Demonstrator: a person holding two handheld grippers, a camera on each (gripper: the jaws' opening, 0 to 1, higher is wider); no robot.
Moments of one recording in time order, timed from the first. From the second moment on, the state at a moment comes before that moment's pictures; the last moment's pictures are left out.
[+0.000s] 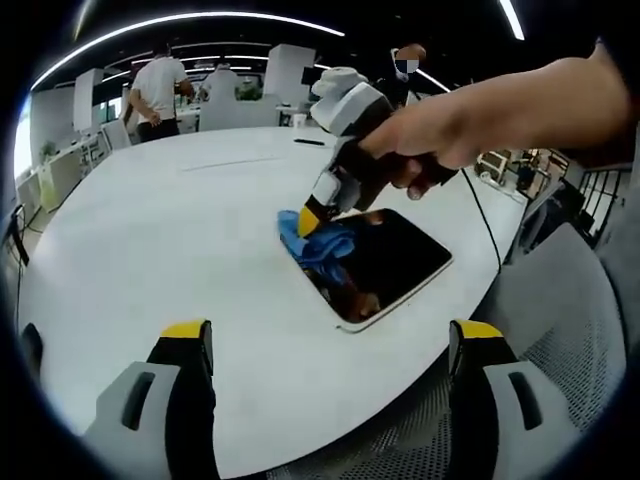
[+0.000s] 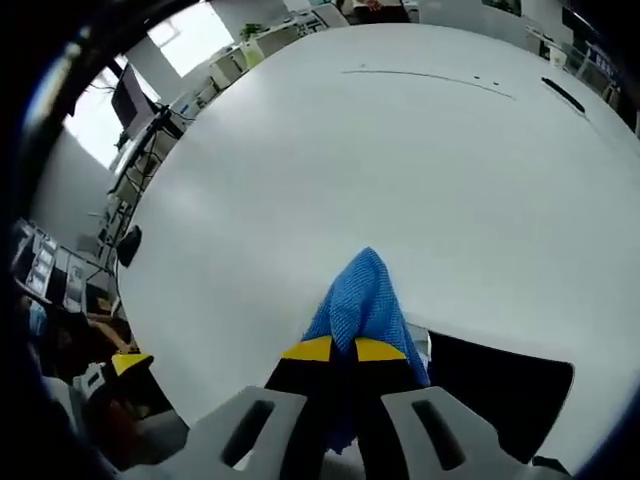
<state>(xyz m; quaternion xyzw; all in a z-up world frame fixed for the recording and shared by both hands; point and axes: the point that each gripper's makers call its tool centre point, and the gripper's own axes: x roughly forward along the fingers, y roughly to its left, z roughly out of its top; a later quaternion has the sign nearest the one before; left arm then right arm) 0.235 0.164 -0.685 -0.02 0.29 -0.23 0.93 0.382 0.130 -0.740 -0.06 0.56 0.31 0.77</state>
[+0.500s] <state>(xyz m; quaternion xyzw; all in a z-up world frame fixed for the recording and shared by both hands) 0.235 0.164 -0.686 -0.02 0.28 -0.23 0.93 0.374 0.128 -0.737 -0.09 0.54 0.31 0.78</state>
